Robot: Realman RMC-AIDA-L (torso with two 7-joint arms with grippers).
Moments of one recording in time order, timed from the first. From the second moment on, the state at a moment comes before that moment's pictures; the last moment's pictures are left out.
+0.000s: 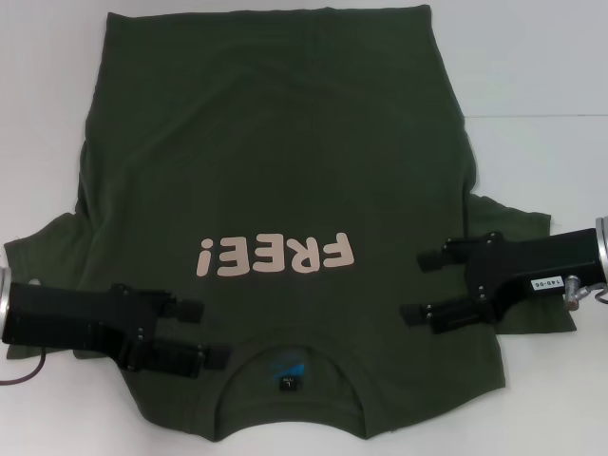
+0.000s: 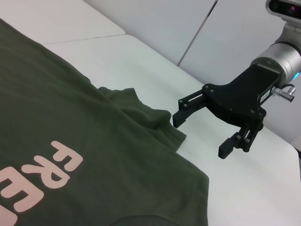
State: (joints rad) left arm -0.46 -2.12 0.73 1.09 2.19 1.84 -1.88; right arm 0.61 2.09 -0.81 -0.87 -2.21 -1.59 1.65
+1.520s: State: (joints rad) left arm -0.46 -2.05 0.40 0.98 2.20 1.58 -2.43; right arm 0.76 2.02 -0.72 -0.84 -2.17 -1.38 2.37
